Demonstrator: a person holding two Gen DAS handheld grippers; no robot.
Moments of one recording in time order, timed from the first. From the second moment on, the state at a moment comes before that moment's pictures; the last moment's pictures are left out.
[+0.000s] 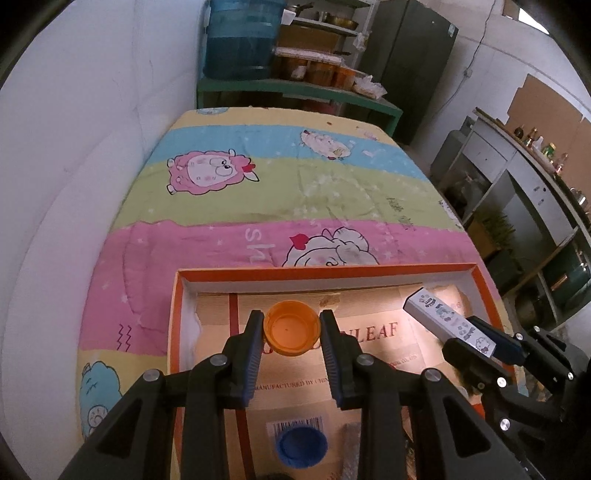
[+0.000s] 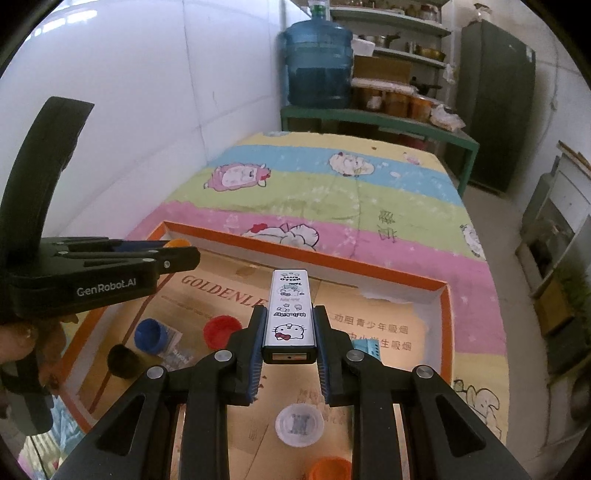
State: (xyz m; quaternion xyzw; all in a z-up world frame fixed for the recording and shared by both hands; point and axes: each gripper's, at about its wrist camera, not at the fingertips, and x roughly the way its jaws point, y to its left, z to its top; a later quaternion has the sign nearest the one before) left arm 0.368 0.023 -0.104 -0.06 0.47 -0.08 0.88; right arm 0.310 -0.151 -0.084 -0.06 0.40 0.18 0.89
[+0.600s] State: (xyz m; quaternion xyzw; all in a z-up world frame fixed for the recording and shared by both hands) left arm 0.386 0.027 -0.120 -0.06 0.49 -0.07 0.87; right arm 0.333 -0.136 -0.100 -0.07 0.42 0.19 0.88
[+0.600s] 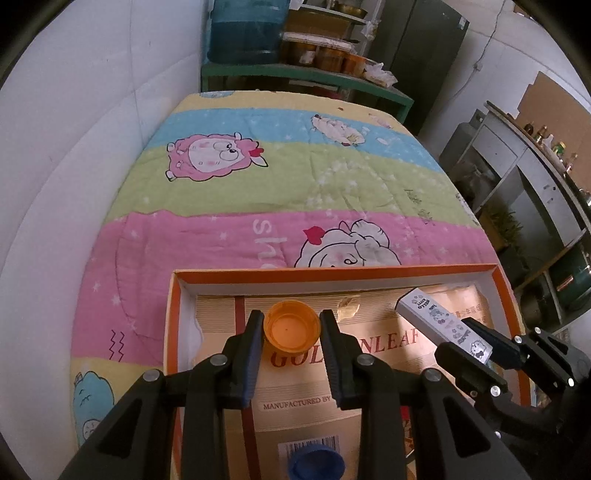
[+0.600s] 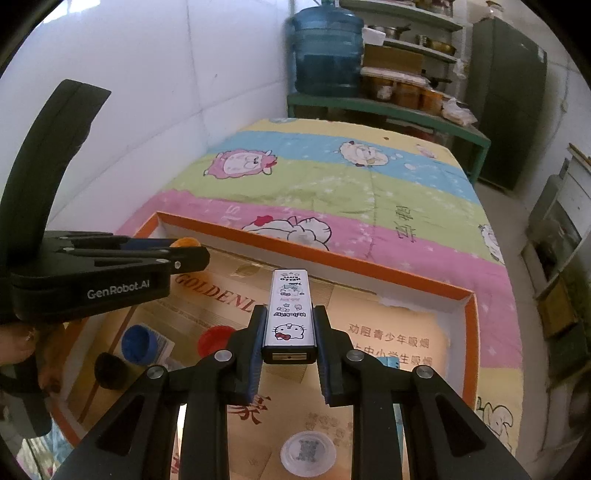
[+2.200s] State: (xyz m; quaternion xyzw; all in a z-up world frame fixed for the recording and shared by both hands) left arm 0.371 0.019 -0.113 -0.05 0.48 -0.09 0.87; right arm 0.330 -0.130 -0.104 -0.09 0.45 0.19 0.87
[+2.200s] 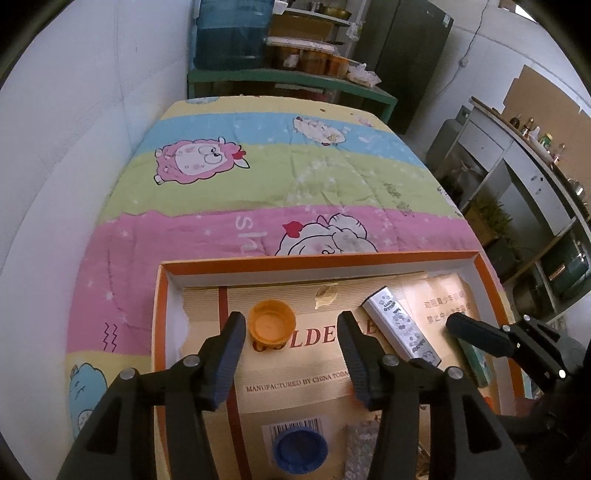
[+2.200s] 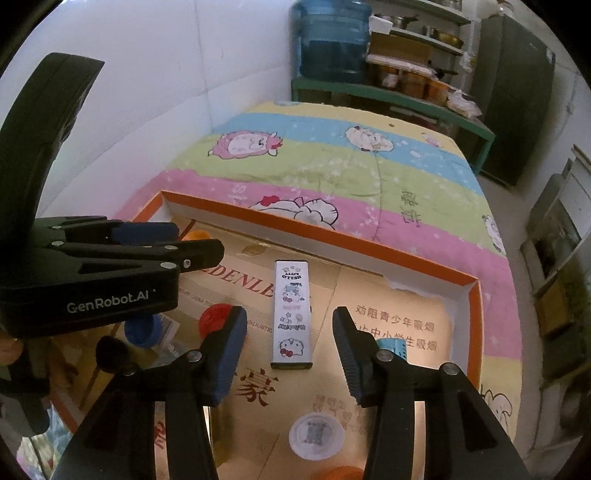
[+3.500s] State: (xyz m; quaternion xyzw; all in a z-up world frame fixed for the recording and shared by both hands) left arm 0.296 0.016 -0.062 -0.04 0.41 -0.07 0.91; right arm 0.278 -0.161 -0.066 -0.03 0.42 0.13 0.90
